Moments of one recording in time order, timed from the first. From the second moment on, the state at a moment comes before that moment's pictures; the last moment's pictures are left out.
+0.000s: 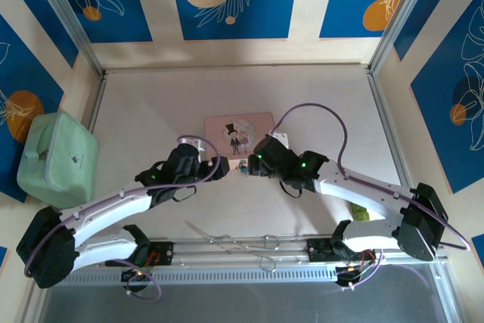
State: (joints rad) left arm -0.77 1.10 0.58 -0.13 0.01 -0.80; right arm 0.93 1.23 0.89 -0.64 0.33 0.78
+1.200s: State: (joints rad) left arm -0.74 1.25 0.62 -0.03 0.07 -0.89; right arm 0.92 1.55 0.82 -0.28 0.17 0.69
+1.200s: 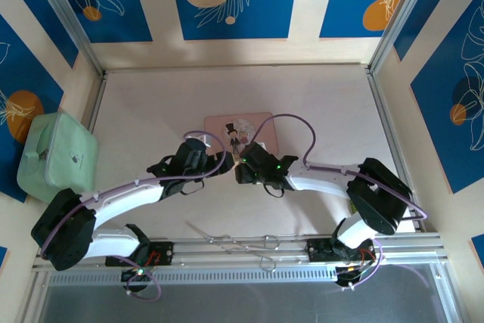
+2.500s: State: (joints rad) left arm -0.73 0.99 0.73 -0.43 -0.09 -0.73; right arm 0.95 1.52 0.84 -0.32 0.24 0.77
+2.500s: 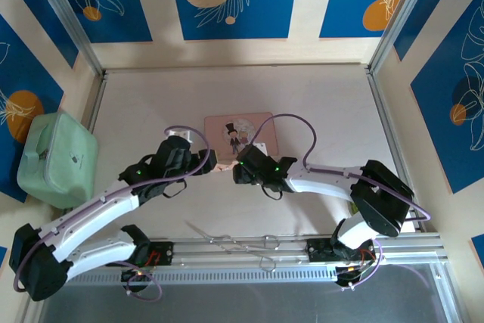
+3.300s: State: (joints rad) left arm -0.71 1.09 0.80 -0.41 0.00 -0.69; right arm 0.97 1.60 0.93 -0.38 0.30 0.79
